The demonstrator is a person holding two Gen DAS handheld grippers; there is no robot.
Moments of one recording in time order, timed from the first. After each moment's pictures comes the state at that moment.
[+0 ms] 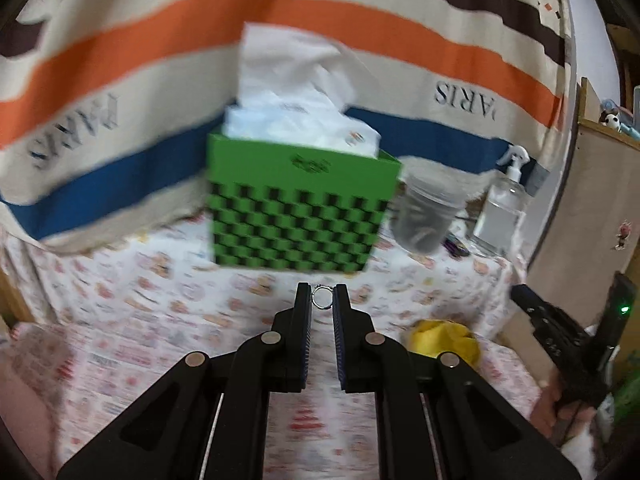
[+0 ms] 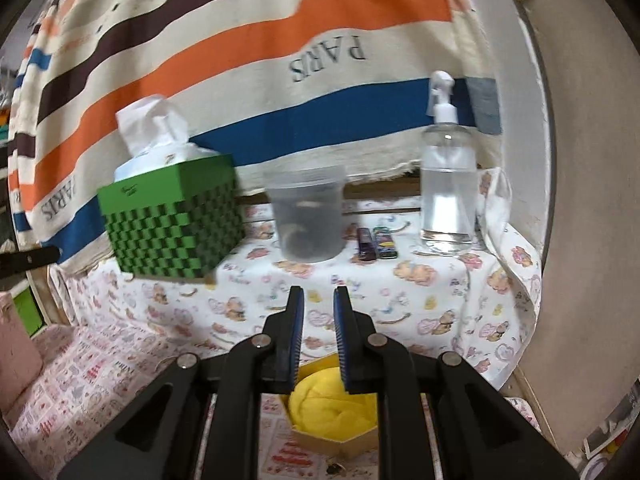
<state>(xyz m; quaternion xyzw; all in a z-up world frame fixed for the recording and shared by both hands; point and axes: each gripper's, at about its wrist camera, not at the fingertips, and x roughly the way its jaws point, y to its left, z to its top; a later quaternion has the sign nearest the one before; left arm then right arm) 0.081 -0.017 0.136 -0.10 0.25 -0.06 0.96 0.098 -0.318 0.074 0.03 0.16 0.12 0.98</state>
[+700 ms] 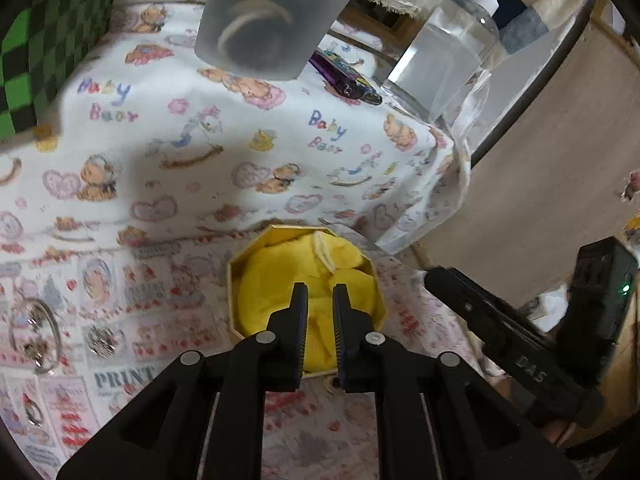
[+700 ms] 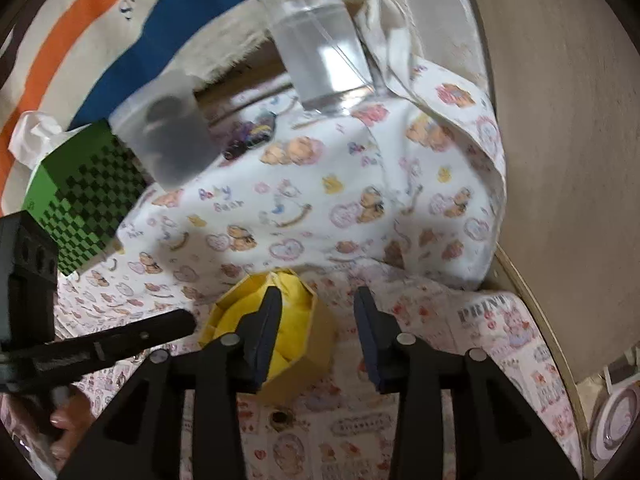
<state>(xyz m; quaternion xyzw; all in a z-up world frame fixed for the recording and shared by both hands) 0.212 -0.179 0.031 -0.12 0.46 -0.25 0.84 0.152 -0.394 0.018 0.14 0.37 0.06 0.92</state>
